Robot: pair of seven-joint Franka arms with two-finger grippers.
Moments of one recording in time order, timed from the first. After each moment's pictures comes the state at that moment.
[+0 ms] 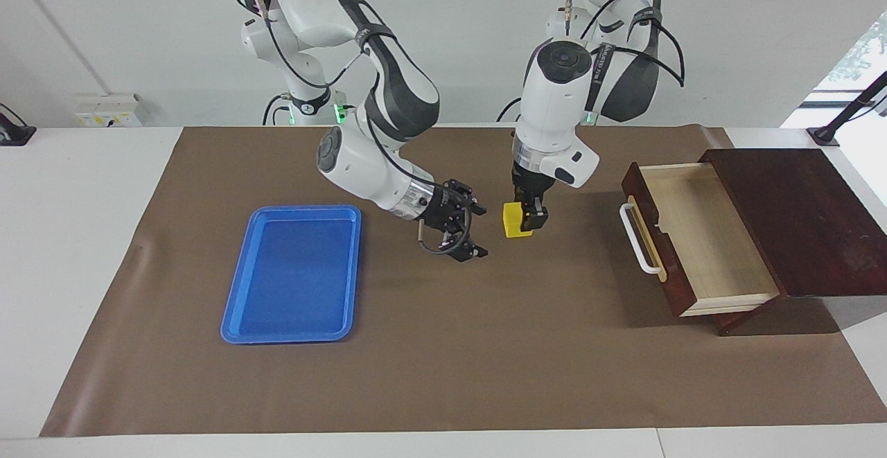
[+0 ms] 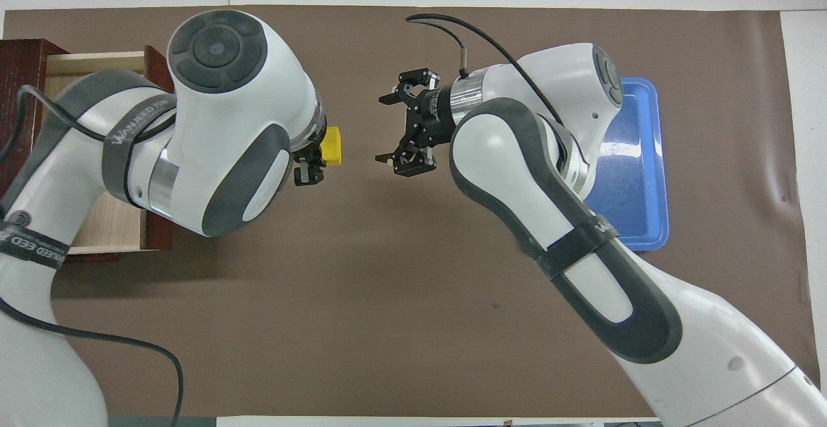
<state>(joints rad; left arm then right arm) -0.41 0.27 -0.09 -1.52 0.05 1.82 -2.10 0.39 0.43 0.03 -1.56 0.91 2.20 1.60</state>
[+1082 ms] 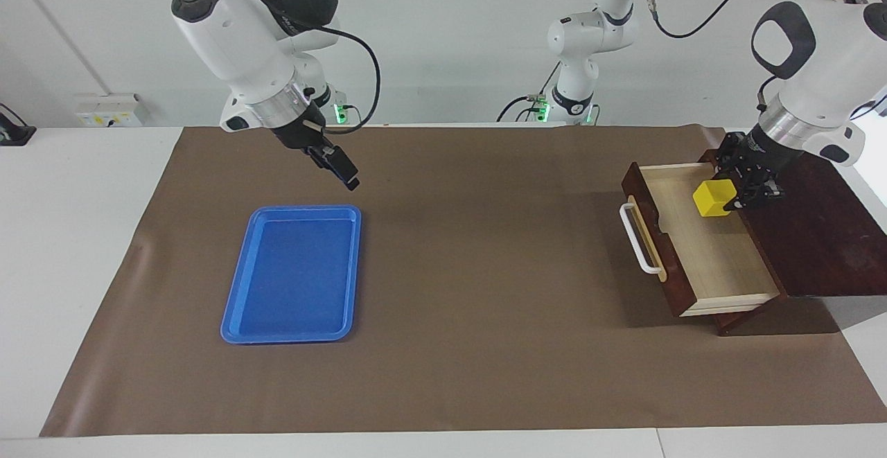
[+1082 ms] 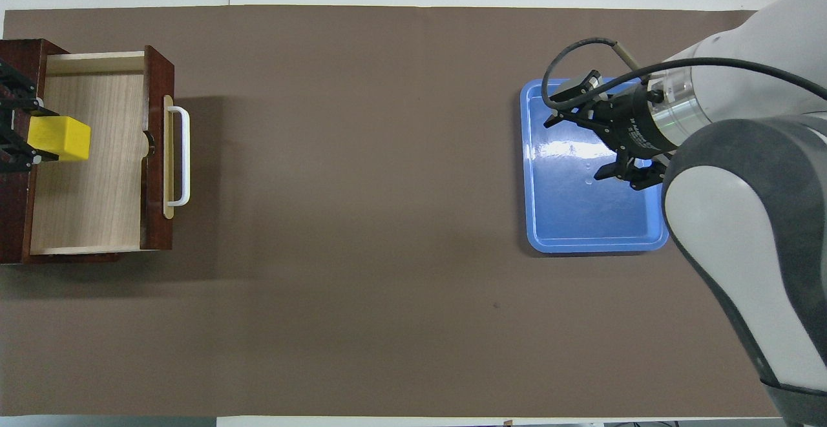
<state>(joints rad) 0.14 0.15 -0.08 -1.57 0.00 1.70 -1.51 0.17 0.08 0.02 -1.60 0.22 1.71 0.83</state>
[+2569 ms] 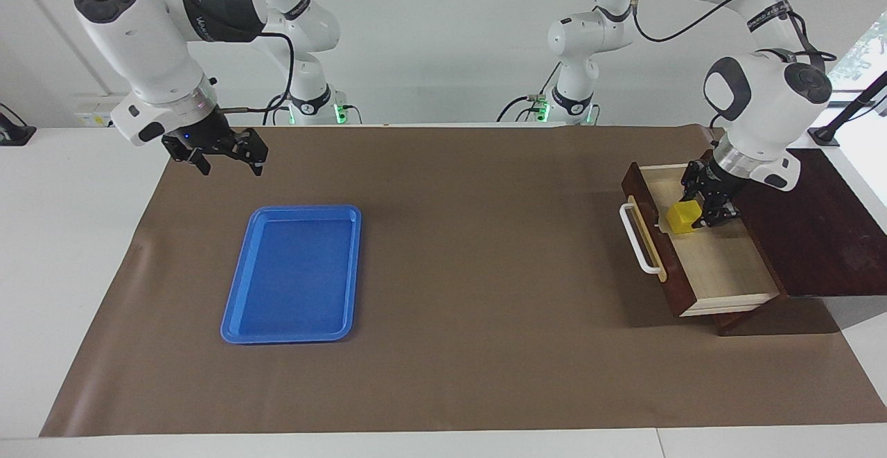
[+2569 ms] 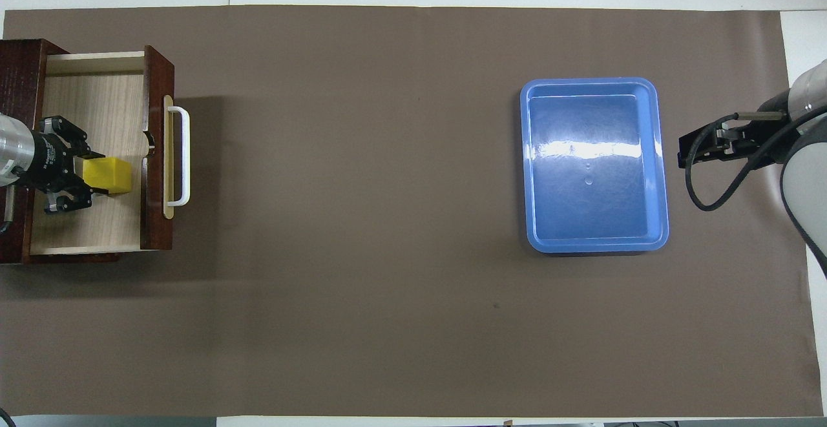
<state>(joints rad) 0.16 0.05 -0.08 -1.96 0.00 2.03 -1.56 -0.01 0.05 0.02 -1.63 0.00 1.59 0.06</state>
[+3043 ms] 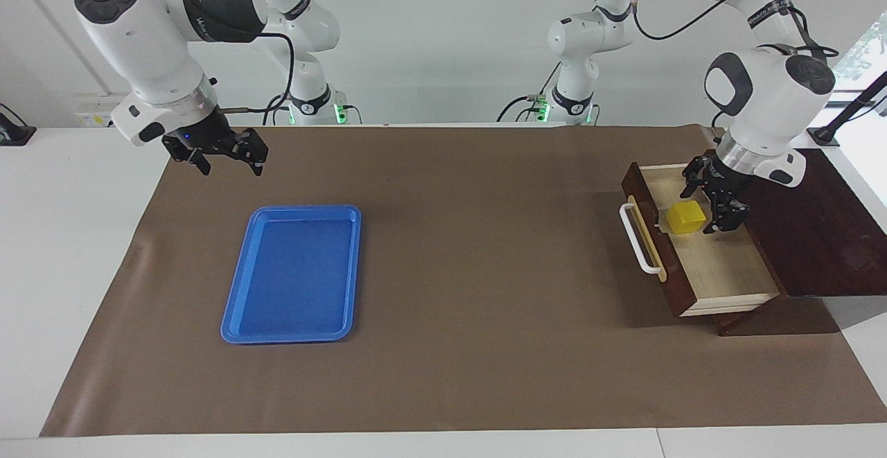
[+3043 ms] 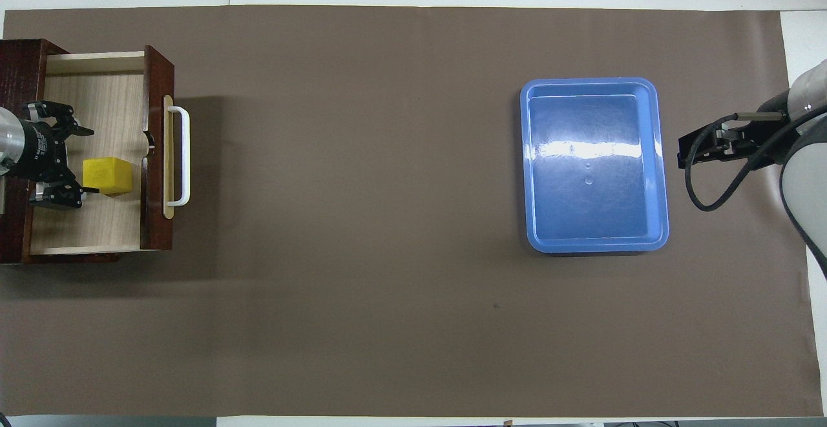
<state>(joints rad) 0.16 0.05 -0.10 -1.90 -0.01 2.02 -1.56 -0.01 0.05 0.02 -1.63 0.00 1.59 0.06</state>
